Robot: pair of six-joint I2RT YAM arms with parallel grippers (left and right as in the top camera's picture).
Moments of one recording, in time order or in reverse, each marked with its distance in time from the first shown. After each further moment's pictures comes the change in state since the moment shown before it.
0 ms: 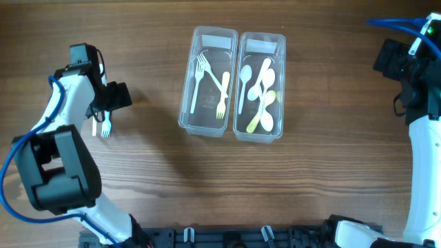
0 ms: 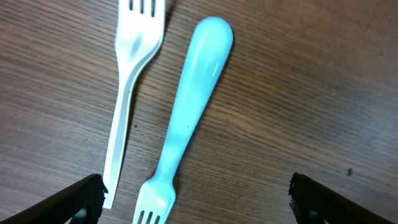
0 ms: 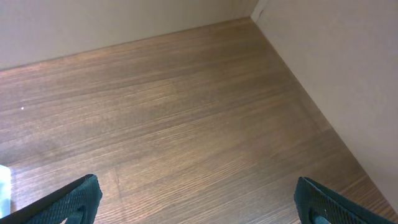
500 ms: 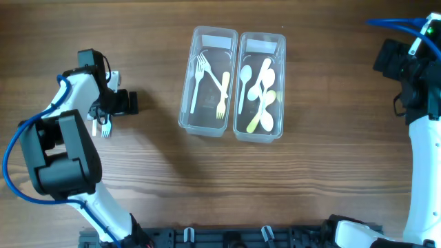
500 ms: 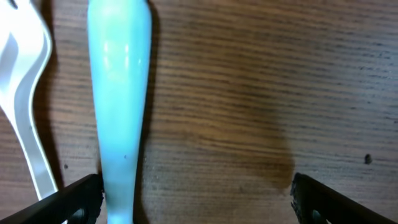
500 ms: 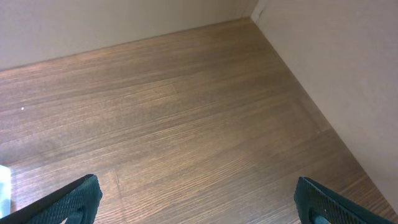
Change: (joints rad) left arm 0.000 0.101 -0.003 0.029 0.103 0.217; right arm 0.000 0.000 0.000 0.000 0.000 0.000
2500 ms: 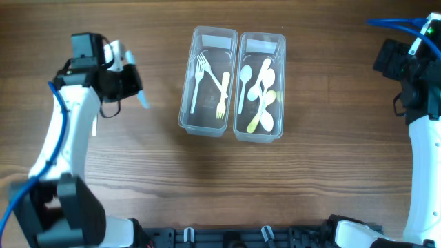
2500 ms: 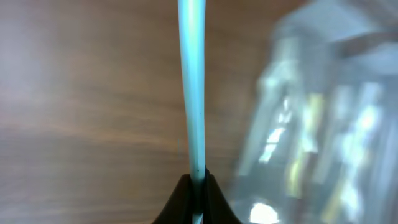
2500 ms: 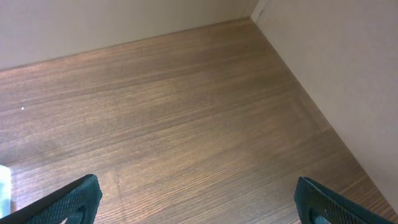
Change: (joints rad) left arm -0.134 -0.372 -0.004 0.013 0.299 -0.326; right arm 0.000 0.000 0.000 0.000 0.000 0.000
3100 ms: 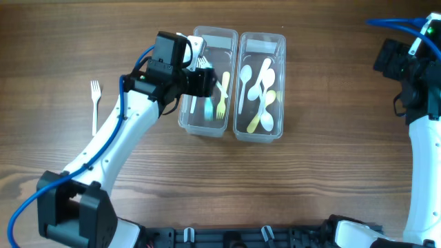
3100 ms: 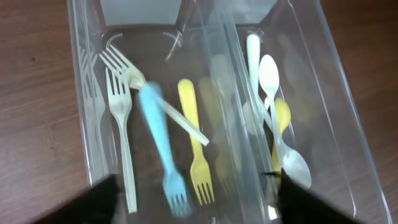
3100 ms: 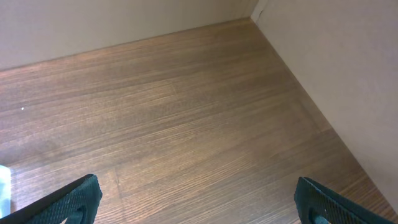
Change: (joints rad) left arm -0.417 0.015 0.000 0.200 -0.081 0.063; right arm 0.000 0.000 0.000 0.000 0.000 0.000
